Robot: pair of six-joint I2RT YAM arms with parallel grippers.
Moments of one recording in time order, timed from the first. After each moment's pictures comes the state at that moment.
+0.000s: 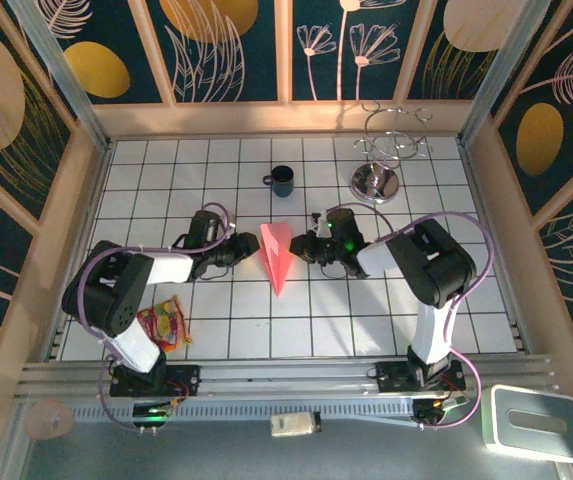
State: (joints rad) left arm -0.40 1.69 0.64 0.34 0.49 -0.87; right arm 0.56 1.89 0.74 0.56 -0.60 0.94
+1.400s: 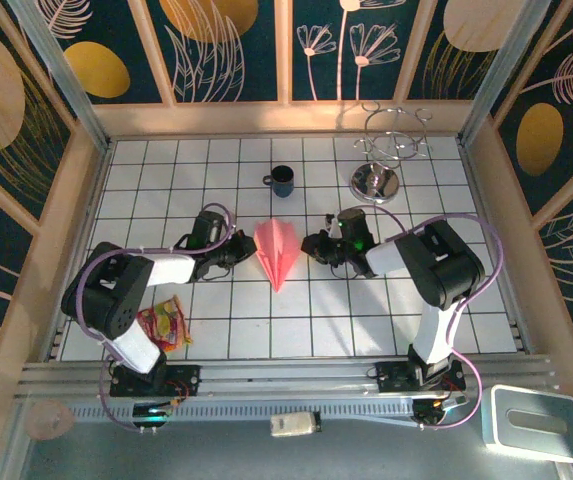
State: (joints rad) left arm -0.42 1.68 0.64 0.31 0.41 -0.90; right arm 0.49 1.85 0.70 0.48 -0.55 0.94
